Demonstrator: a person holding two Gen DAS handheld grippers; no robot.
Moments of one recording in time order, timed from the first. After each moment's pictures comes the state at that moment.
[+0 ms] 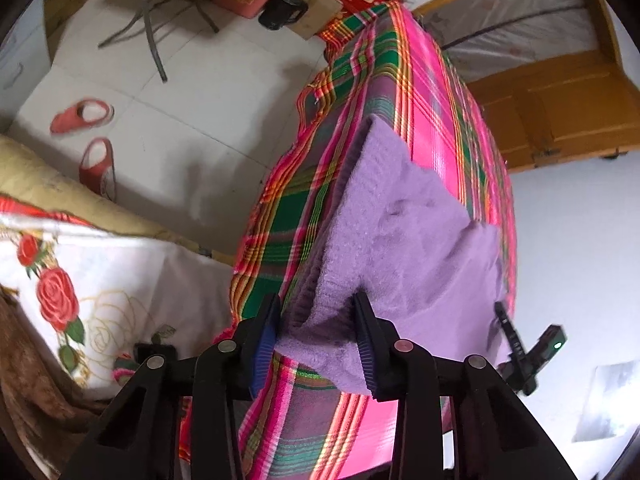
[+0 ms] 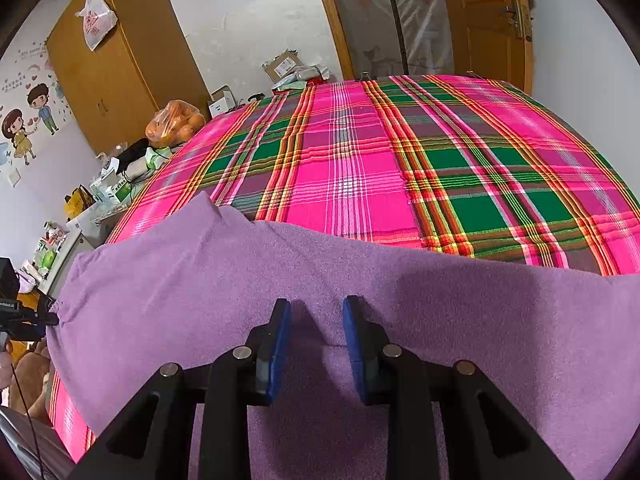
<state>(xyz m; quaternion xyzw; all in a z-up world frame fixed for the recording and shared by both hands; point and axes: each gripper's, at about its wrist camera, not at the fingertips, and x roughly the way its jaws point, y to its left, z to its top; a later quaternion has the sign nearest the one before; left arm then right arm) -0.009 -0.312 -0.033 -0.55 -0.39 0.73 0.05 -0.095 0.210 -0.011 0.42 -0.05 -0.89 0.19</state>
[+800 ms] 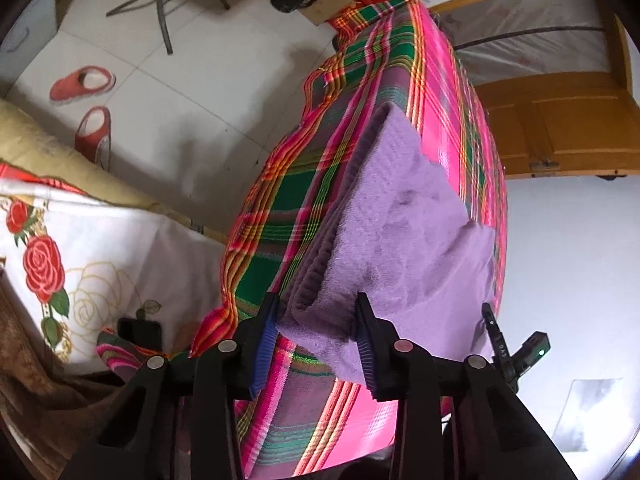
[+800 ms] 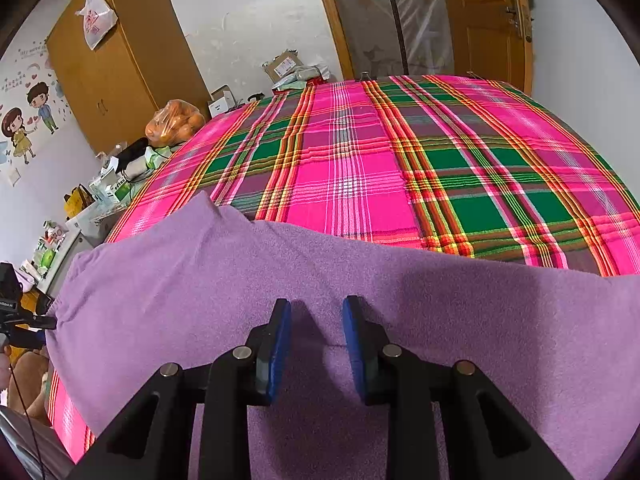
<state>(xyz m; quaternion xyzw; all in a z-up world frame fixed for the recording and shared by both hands) -0.005 -0.311 -0.033 -0.56 -0.42 0.71 0.05 -0.097 0.210 -0.012 0.42 -0.04 -0.89 0.19</state>
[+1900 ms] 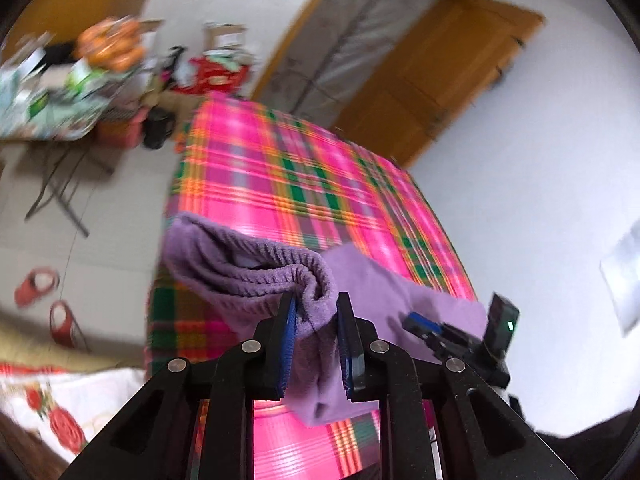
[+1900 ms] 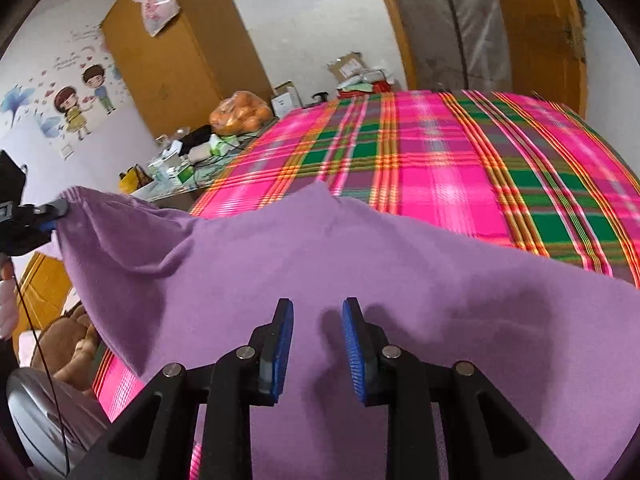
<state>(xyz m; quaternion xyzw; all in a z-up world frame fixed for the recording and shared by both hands) -0.016 -0.184 0.128 -0.41 -0.21 0.87 0.18 -0.072 0.174 0.011 0.41 -0.04 -0.87 0.29</state>
